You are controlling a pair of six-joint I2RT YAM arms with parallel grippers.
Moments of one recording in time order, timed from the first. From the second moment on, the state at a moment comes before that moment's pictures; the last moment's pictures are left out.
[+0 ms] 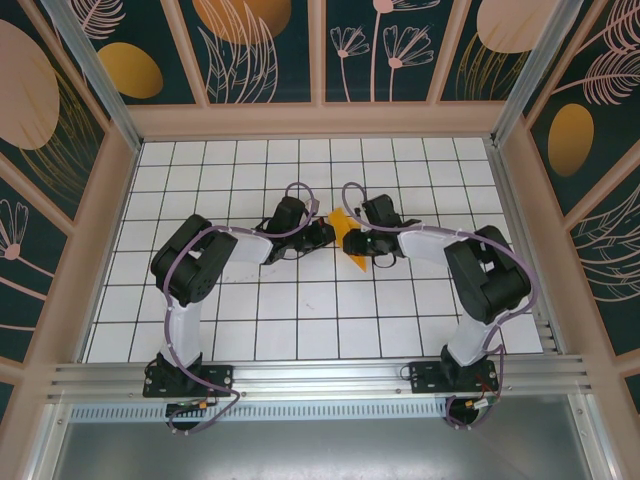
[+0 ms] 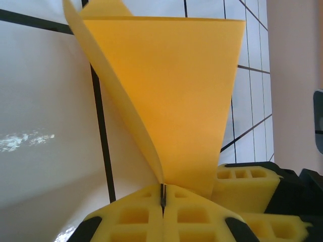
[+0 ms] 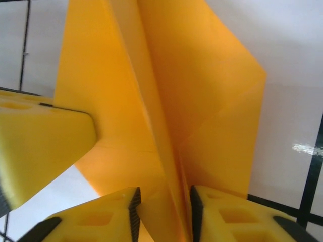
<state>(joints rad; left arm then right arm) -0.61 2.03 1.01 0.41 0.46 -0.94 0.52 1.75 0.92 -0.16 -0.22 0.42</state>
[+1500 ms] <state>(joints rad) -0.51 1.46 0.76 -0.08 -0.22 -0.80 0.58 2.31 1.76 -0.43 0.16 0.47</state>
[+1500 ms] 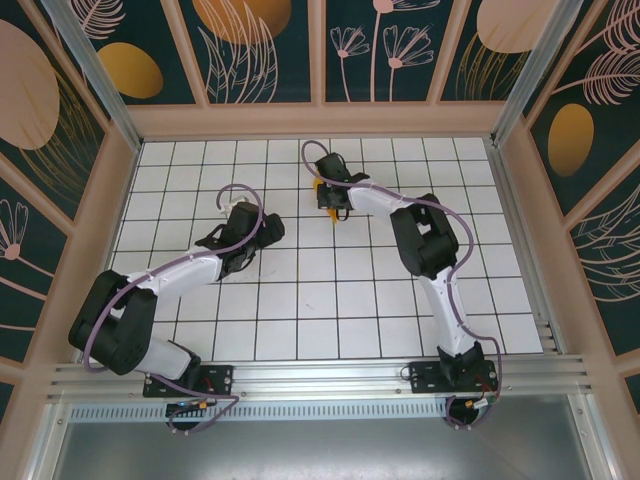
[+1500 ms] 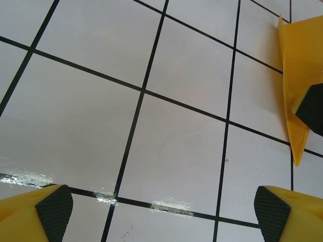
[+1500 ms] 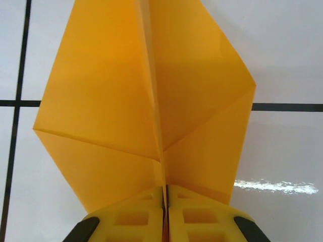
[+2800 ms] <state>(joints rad) -0.33 1.17 0.71 0.02 -0.55 -0.55 0.36 1.50 1.22 -0.25 0.42 0.47</state>
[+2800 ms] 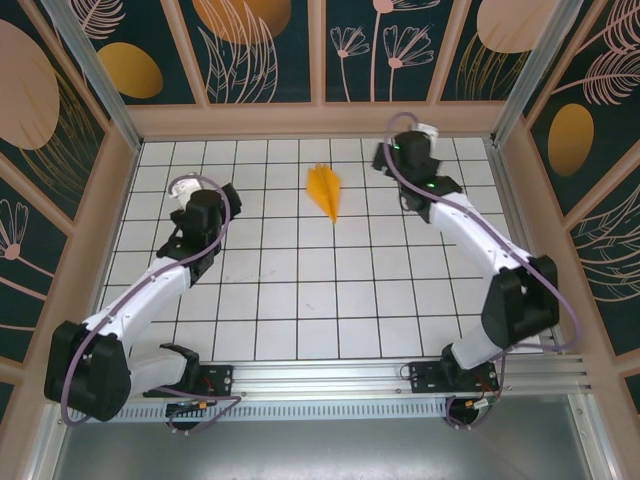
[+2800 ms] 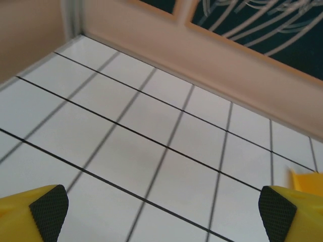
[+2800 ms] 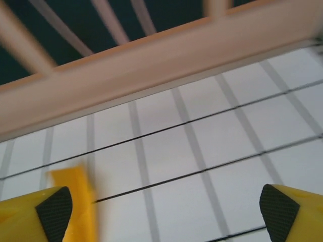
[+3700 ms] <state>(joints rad) -0.08 1.36 0.22 0.94 -0.40 -0.12 0.05 1.33 0.31 0.68 0.31 0.22</state>
